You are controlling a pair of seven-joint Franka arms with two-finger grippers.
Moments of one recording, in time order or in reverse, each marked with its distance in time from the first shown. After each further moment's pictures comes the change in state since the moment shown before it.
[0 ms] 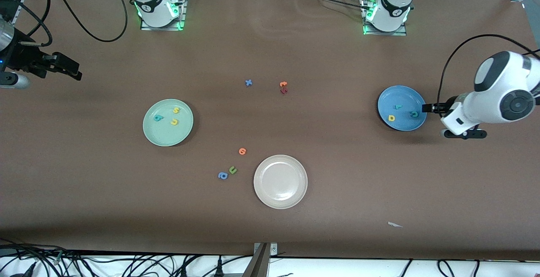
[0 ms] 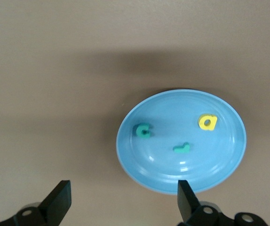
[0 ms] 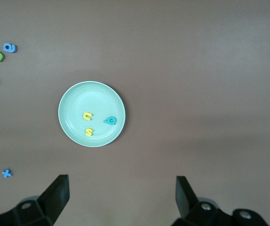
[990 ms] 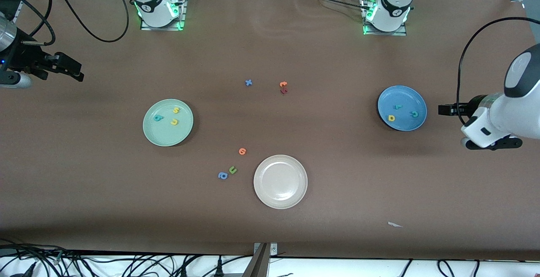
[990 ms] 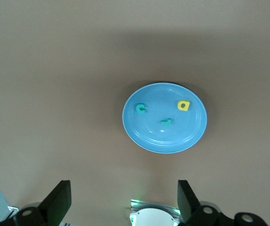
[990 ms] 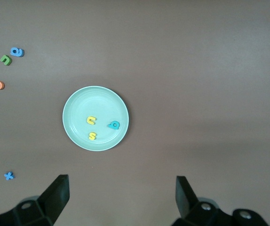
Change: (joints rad) left arm -0.514 -0.010 0.322 0.561 -0.135 -0.421 0.026; right arm 0.006 0.001 0.010 0.009 0.000 0.016 -0.001
